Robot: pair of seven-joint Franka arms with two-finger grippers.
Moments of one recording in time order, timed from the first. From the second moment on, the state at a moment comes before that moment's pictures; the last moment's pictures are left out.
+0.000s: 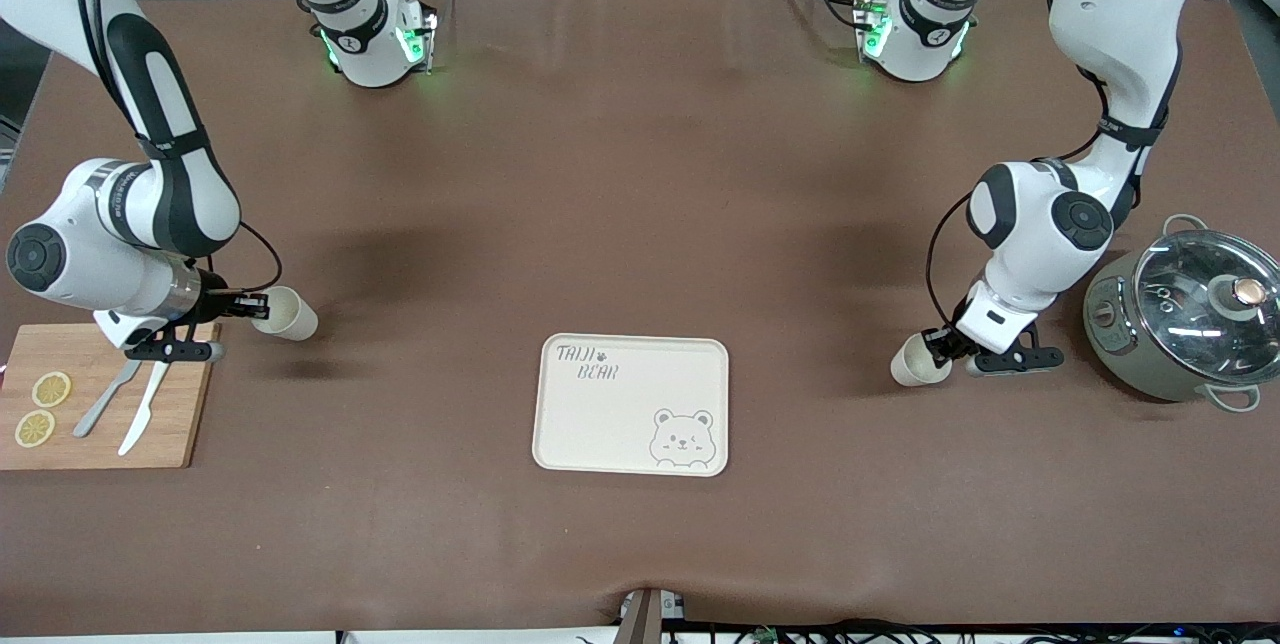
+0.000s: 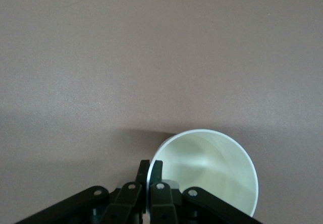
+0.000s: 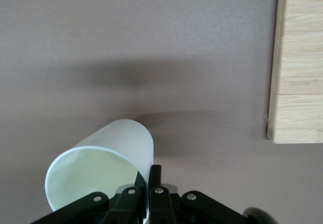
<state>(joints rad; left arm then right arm) -0.05 0.44 -0.05 -2.13 -0.11 2.82 -0.09 -0.14 0.38 -0.02 -2.03 0.06 2.27 -0.17</state>
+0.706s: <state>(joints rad) -0.05 0.42 -0.05 -2.10 -0.11 2.82 -0.06 -0.15 0.41 -0.02 -2.04 0.06 2.32 -0.17</state>
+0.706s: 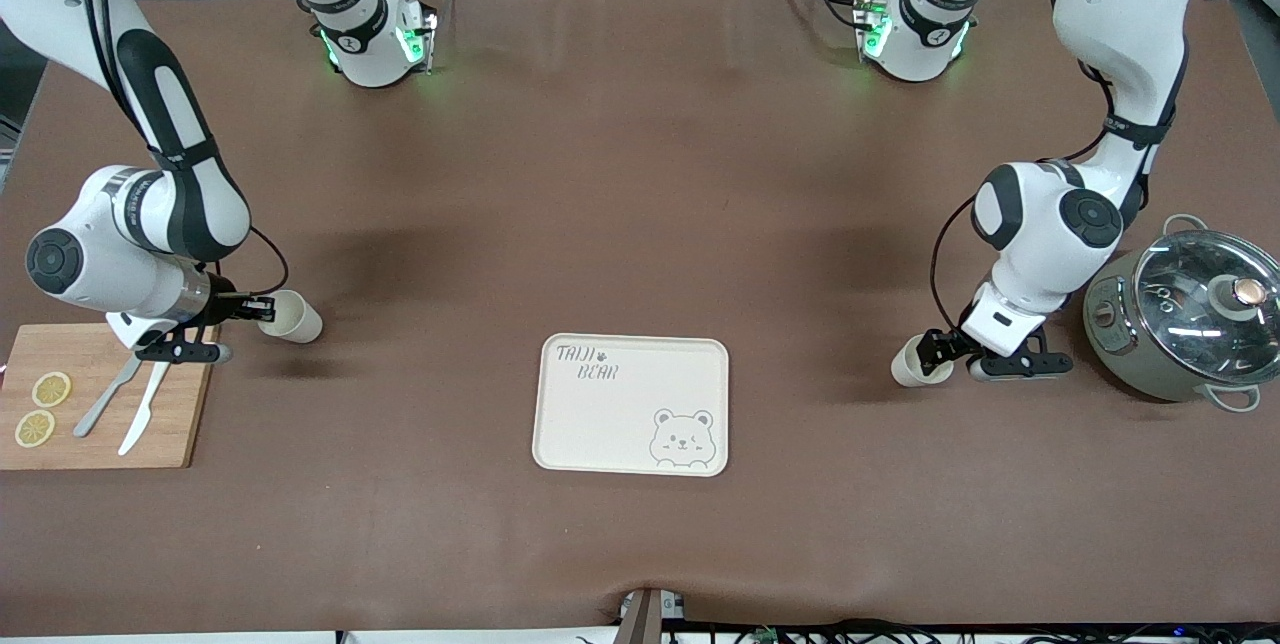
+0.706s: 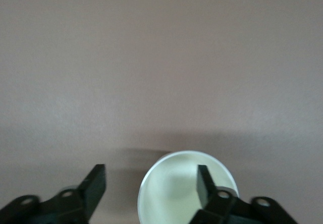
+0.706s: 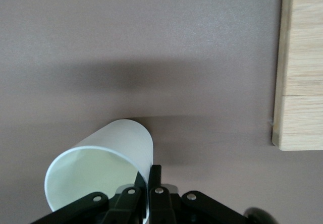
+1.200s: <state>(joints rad) -0.05 0.25 -0.05 -1.90 -0.11 2.29 -0.06 -0.16 0.41 -0.02 -2.04 0.06 2.32 -0.17</state>
